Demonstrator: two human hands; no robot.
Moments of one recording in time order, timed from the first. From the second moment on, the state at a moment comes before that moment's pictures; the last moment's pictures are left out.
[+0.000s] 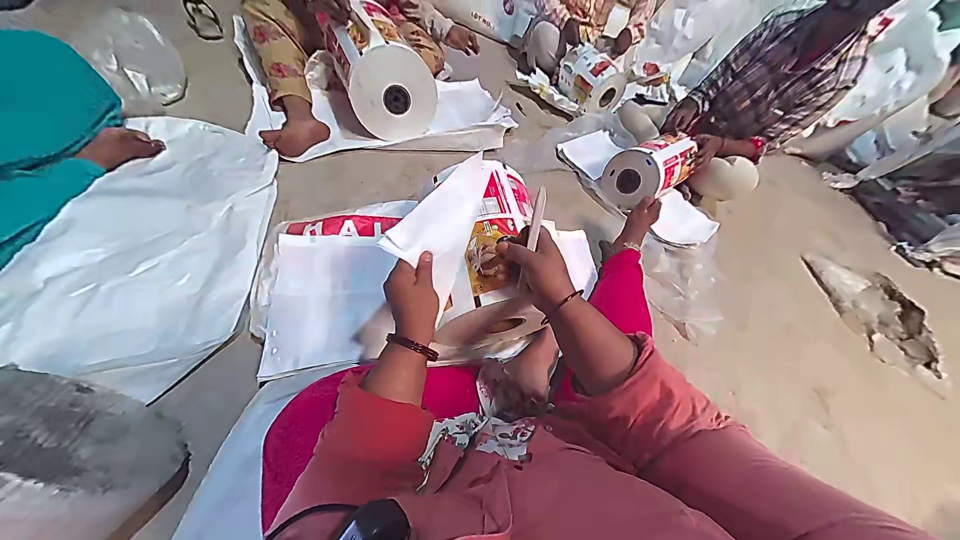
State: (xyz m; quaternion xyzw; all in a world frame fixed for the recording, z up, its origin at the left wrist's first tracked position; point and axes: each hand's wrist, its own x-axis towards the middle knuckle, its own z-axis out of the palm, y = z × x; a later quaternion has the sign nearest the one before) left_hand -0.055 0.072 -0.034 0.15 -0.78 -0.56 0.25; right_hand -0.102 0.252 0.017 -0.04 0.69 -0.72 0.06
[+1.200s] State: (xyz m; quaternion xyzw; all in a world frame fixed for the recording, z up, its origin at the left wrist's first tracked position) left_hand -0.059 0.070 -0.038 0.06 -0.79 -0.54 0.29; right_hand -0.248 0.212 0.090 -0.08 1.00 0.04 0.02
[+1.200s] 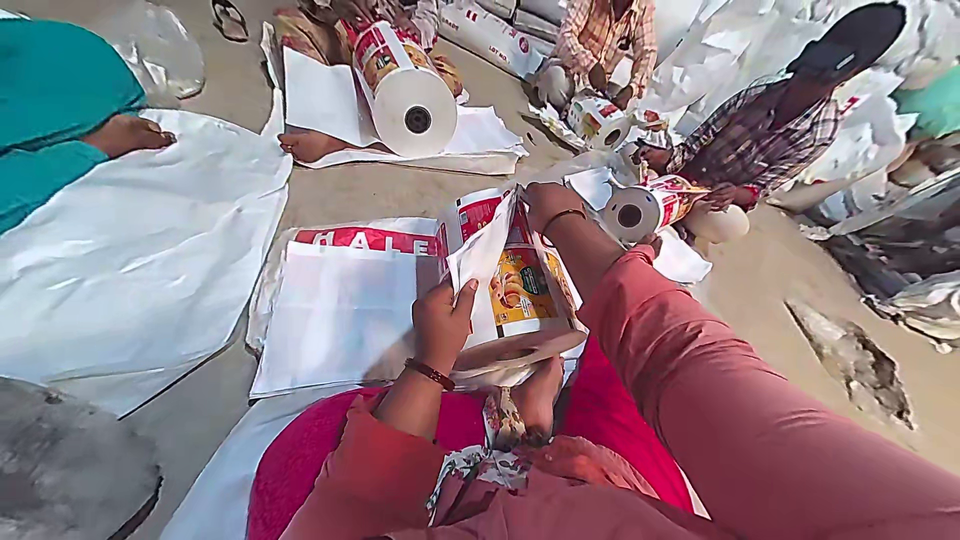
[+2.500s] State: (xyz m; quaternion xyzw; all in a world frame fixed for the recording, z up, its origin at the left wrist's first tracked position) left_hand -0.050 0.066 -0.047 0.13 -0.73 -0.51 0.43; right_hand -0.172 0.325 0.061 -0.04 0.94 -0.35 0.00
